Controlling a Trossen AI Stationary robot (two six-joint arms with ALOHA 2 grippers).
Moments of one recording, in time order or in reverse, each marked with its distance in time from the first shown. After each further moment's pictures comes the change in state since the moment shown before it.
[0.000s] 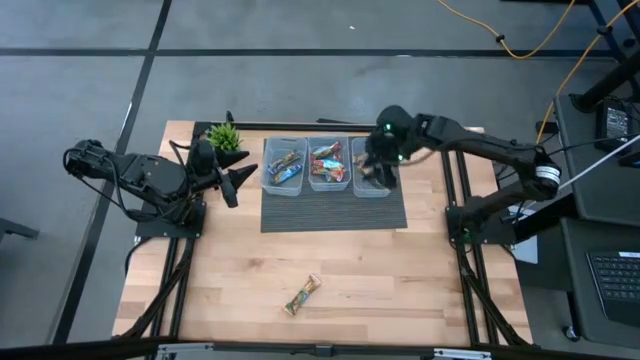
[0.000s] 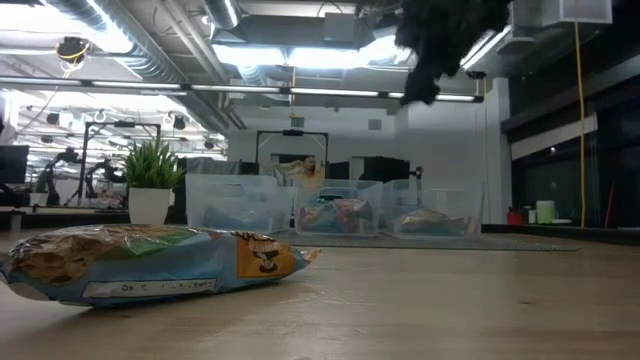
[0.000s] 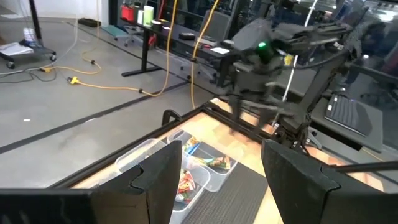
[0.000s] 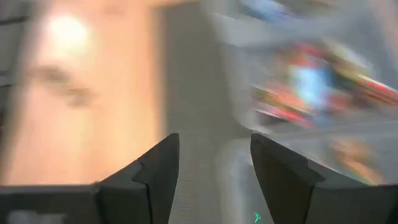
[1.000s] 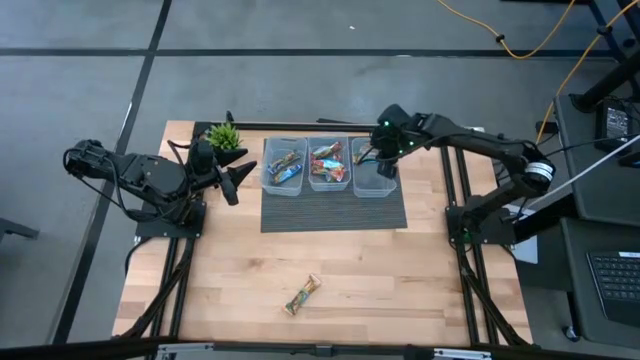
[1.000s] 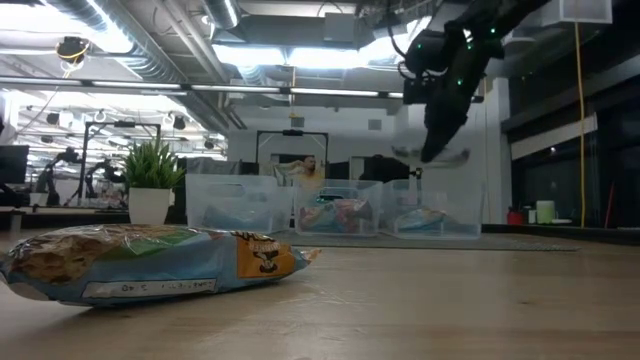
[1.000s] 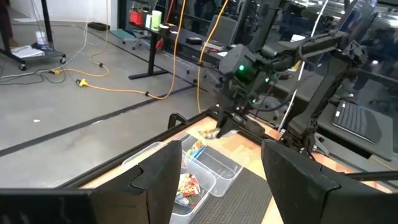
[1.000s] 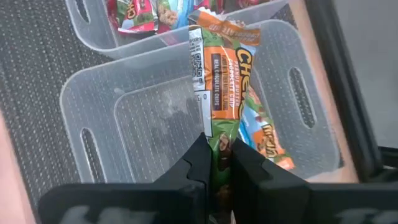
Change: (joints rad) left arm 0.000 0.000 0.000 0.004 -0.035 -0.004; right arm -0.139 0.062 -0.098 0.016 0.372 -0.102
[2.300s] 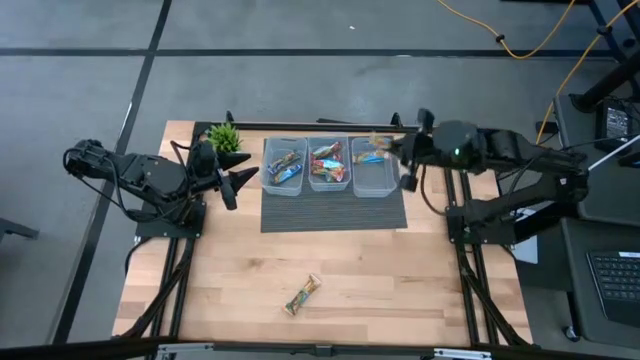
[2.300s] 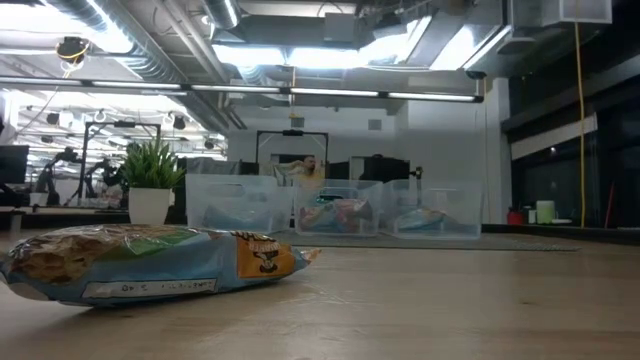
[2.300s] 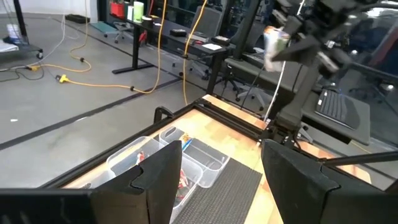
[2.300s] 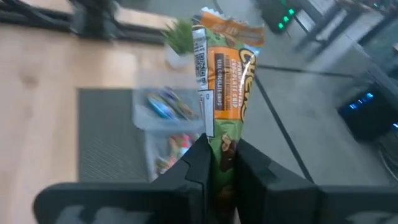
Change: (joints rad) left arm 0.000 0.000 0.000 0.000 0.077 0.012; right arm 0.559 -0.333 0.321 -0.073 0.472 0.132
